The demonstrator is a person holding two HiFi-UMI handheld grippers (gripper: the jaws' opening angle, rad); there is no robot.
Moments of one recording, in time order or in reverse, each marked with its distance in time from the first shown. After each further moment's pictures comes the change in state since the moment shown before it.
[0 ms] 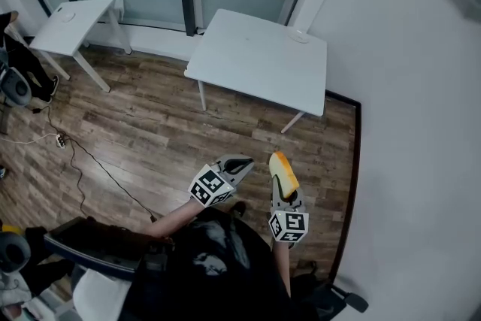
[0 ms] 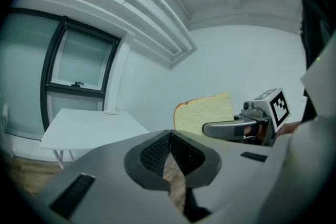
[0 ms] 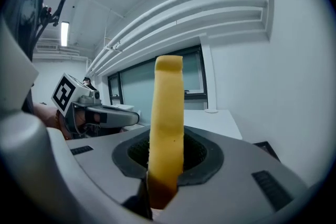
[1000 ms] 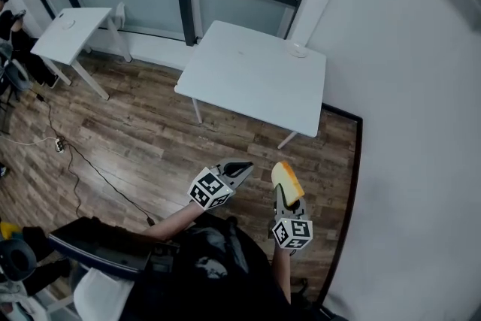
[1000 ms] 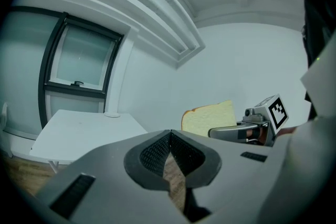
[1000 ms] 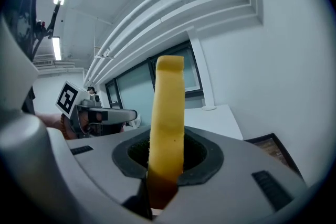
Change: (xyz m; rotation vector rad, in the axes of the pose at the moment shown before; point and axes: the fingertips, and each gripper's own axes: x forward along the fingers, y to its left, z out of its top) left arm 0.098 0.046 0.028 -0.021 -0.002 0.042; right arm 0.051 -0.106 0.003 0.125 0.003 0.050
